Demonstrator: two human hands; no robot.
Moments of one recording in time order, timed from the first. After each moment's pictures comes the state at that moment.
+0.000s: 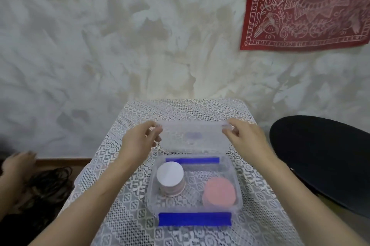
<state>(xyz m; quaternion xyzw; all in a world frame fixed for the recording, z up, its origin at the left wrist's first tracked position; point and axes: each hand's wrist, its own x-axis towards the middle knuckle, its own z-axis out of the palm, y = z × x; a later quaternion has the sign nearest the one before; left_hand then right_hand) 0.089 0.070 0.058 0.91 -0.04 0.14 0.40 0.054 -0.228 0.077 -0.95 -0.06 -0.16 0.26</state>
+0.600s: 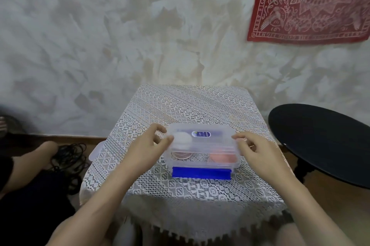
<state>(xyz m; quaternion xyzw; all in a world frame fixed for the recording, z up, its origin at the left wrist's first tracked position) -0.041 0.086 0.049 0.92 -0.03 0.05 0.40 -0.065 -0.224 0.049 -0.93 -0.02 -0.11 0.35</state>
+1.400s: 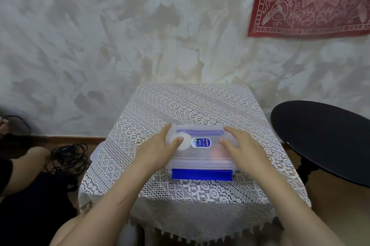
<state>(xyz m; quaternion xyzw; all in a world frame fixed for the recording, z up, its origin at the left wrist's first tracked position) -0.015 0.060 0.034 0.97 -0.02 -0.01 0.22 -0.039 -0.197 0.037 -0.96 0.00 -0.04 0.29</state>
